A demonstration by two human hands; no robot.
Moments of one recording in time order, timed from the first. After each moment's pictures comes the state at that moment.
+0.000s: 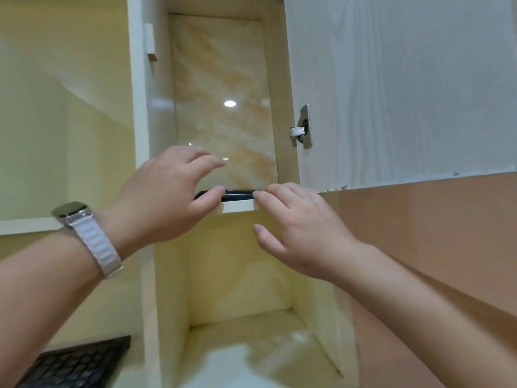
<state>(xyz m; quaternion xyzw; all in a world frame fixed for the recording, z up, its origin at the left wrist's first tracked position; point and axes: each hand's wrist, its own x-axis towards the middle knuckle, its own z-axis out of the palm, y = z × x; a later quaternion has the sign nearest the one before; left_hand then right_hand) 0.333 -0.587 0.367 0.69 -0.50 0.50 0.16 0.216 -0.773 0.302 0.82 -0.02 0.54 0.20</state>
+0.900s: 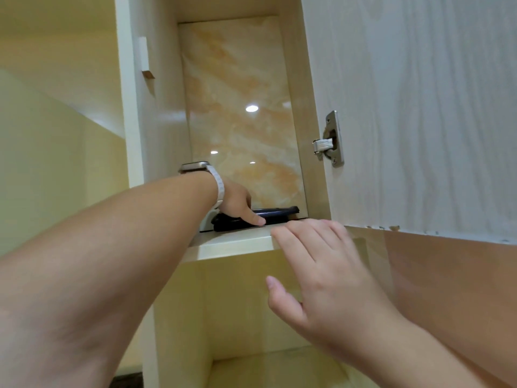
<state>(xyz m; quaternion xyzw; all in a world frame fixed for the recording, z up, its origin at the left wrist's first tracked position) 0.414 -0.722 0.456 0.91 -0.36 0.12 -0.15 0.234 -0.779 0.293 0.81 0.02 0.58 0.11</state>
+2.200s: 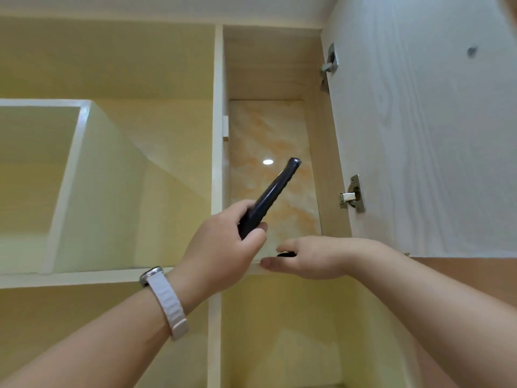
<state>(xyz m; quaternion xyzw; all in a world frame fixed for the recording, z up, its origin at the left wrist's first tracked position) 0.326 -0.566 0.369 0.63 -0.52 0.38 0.44 0.251 -0.740 0.387 0.98 -0.11 0.19 -0.03</state>
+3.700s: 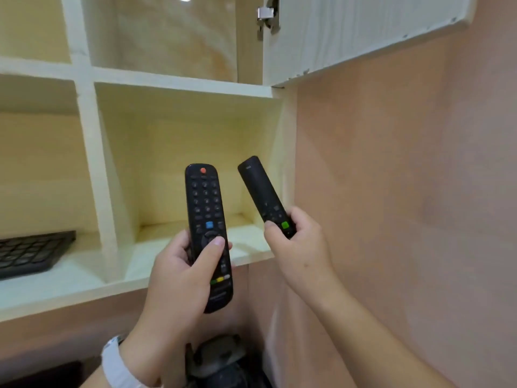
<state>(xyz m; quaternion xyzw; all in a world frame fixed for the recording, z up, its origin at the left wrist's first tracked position) 0.255 -0.610 0.120 0.57 -0.38 -0.06 0.73 0.157 -0.741 0.132 0.74 -0.19 0.52 -0.38</state>
